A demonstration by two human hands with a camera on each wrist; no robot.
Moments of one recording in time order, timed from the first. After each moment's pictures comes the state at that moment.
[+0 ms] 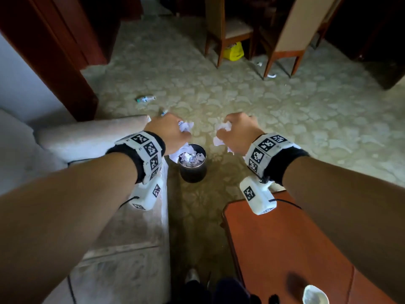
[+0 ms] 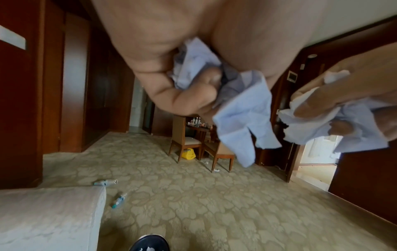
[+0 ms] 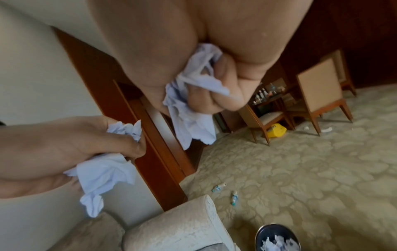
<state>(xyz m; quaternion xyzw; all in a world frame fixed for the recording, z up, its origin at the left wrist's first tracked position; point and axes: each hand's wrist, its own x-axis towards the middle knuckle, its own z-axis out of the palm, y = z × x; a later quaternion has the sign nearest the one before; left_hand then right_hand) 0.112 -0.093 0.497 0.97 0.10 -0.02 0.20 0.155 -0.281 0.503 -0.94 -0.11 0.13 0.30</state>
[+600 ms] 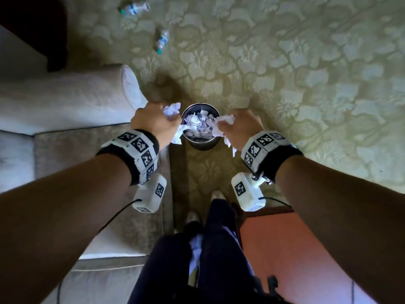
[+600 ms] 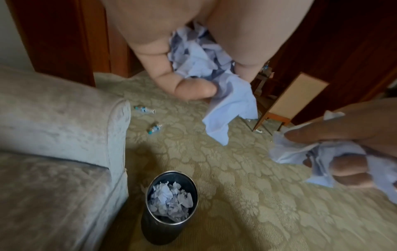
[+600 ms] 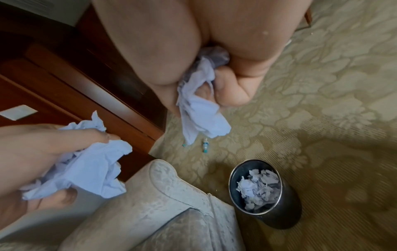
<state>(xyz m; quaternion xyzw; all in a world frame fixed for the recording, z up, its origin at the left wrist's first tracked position) 0.395 0.006 0.255 0.92 0.30 -0.13 0.23 0.459 -0.176 0.218 -0.90 -0.04 0.32 0.29</state>
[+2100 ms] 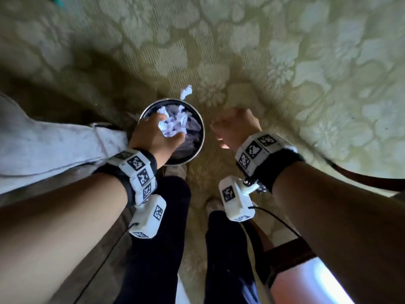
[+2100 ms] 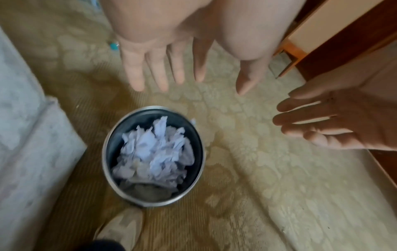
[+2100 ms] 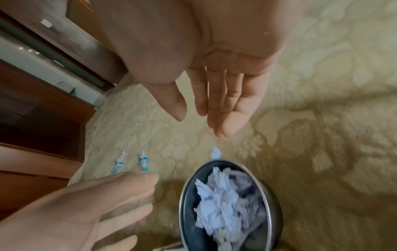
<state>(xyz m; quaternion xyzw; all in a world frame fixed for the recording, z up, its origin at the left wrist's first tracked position) 0.566 0.050 -0.072 0.87 0.23 -0.29 0.32 0.613 -0.128 -0.061 -0.85 0.16 0.38 0.33</state>
